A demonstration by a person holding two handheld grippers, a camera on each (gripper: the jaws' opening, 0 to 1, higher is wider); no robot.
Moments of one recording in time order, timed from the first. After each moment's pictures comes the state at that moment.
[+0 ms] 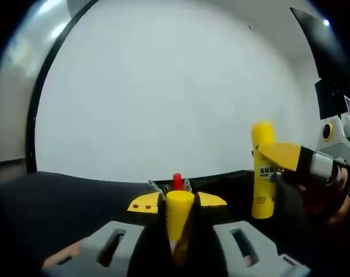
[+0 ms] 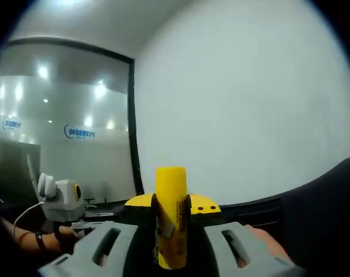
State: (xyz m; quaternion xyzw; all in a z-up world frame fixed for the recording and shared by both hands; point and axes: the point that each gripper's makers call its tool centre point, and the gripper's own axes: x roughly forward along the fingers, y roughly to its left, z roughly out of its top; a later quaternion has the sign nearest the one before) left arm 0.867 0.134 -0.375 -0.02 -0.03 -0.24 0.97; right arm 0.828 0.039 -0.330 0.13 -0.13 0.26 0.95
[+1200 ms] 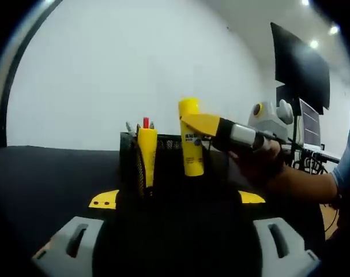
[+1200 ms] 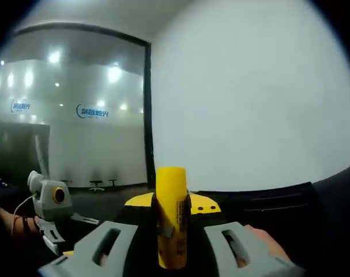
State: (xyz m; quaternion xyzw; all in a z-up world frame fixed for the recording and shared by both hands) left arm 0.784 0.150 -0.445 -0.03 0.05 -0.42 0.91; right arm 0.827 0.096 -0.359 0.08 -0.09 0.31 0.94
